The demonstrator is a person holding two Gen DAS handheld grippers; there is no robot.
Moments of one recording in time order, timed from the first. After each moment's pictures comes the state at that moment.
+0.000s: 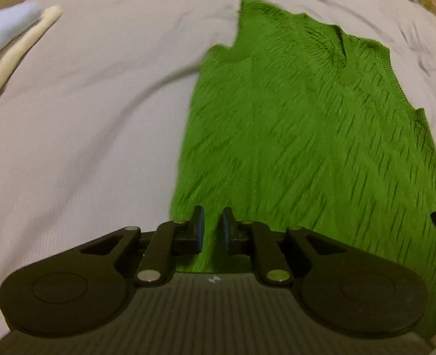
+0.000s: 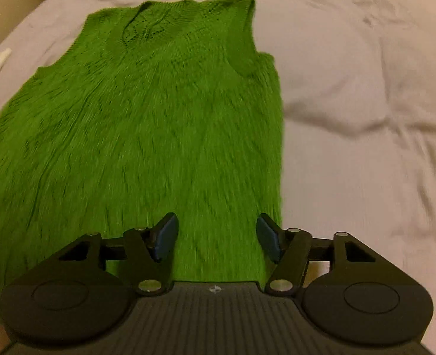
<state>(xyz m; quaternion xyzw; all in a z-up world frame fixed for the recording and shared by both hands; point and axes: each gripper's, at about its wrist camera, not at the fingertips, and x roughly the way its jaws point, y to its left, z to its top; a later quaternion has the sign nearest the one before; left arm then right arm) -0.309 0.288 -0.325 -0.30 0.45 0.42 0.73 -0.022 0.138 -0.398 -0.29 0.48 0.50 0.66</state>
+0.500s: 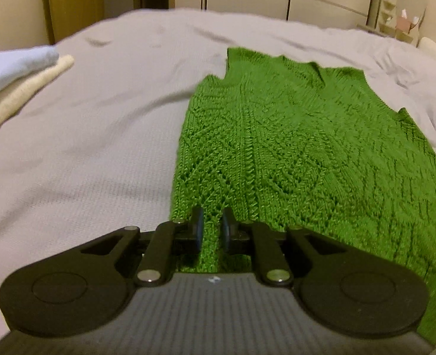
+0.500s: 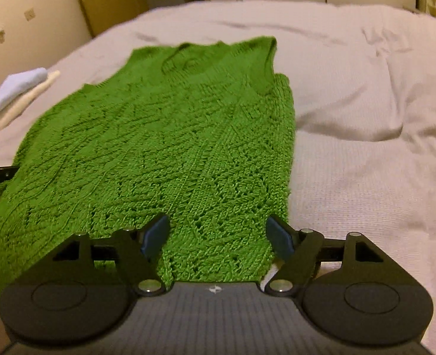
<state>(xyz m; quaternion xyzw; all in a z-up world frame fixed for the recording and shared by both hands) -0.328 0.228 -0.363 -0.18 0.32 0.46 0.81 -0.024 0.093 -0.422 -0.20 0.37 0.61 0.67</state>
